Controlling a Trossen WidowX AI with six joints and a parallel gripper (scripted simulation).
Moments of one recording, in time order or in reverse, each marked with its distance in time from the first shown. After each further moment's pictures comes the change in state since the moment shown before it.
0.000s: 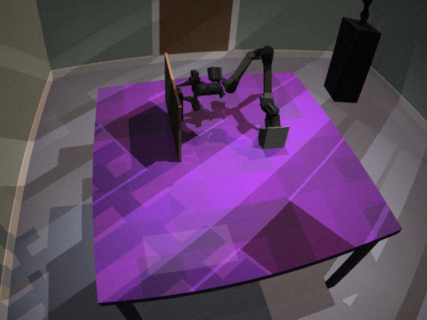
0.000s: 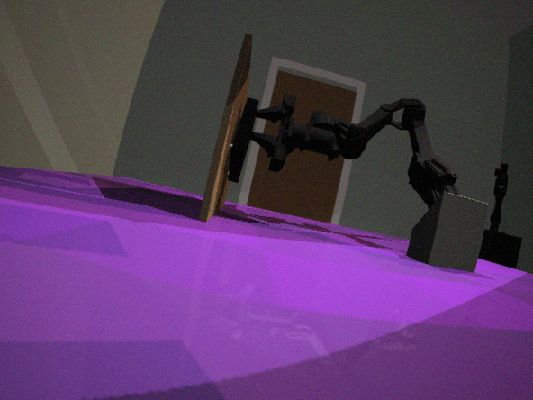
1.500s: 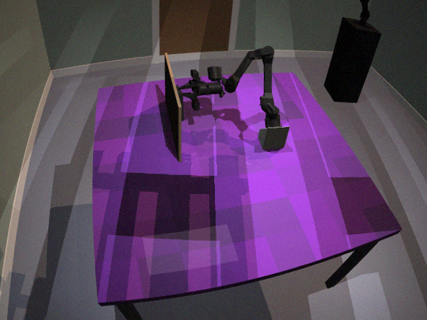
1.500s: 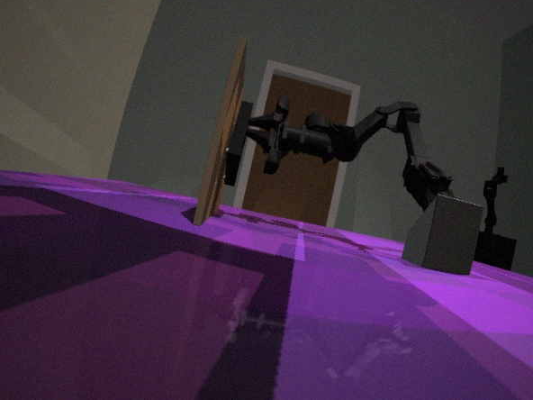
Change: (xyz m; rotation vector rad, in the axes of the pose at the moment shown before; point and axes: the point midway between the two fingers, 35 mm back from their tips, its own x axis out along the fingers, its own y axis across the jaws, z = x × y) arm 0.000 0.002 0.001 0.000 -0.005 0.000
